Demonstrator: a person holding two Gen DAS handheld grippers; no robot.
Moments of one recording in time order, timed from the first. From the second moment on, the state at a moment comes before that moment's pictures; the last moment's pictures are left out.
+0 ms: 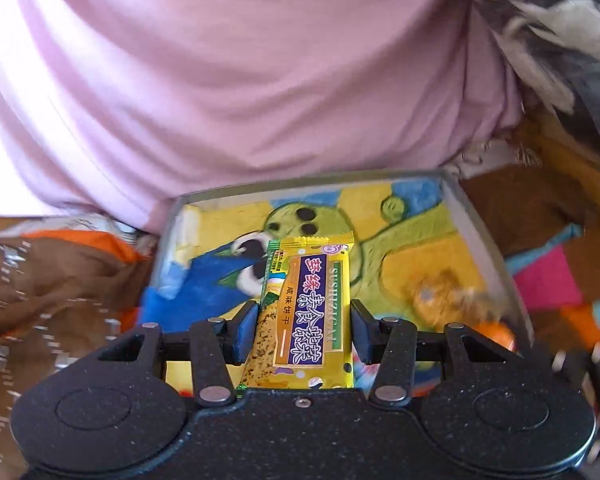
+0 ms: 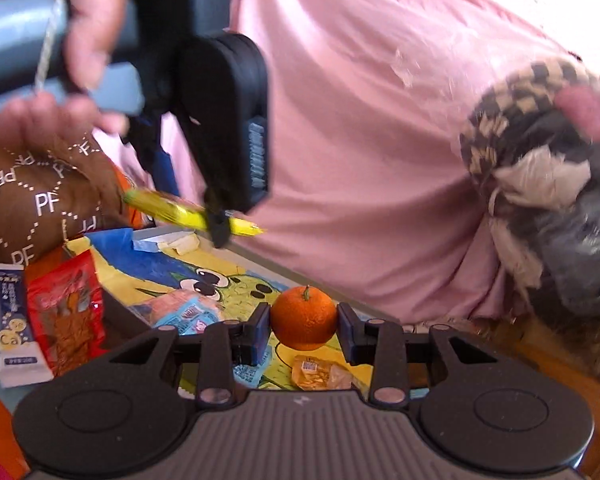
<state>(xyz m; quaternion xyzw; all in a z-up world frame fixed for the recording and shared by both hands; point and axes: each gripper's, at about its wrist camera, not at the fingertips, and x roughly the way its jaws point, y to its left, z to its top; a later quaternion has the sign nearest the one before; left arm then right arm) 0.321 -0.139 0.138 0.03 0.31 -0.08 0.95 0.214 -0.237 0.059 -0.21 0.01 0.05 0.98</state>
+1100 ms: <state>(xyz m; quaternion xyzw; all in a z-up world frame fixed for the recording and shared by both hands) 0.381 -0.149 0.073 -0.03 0.31 -0.08 0.95 0.247 -0.257 0.043 -0.14 0.08 0.06 0.99</state>
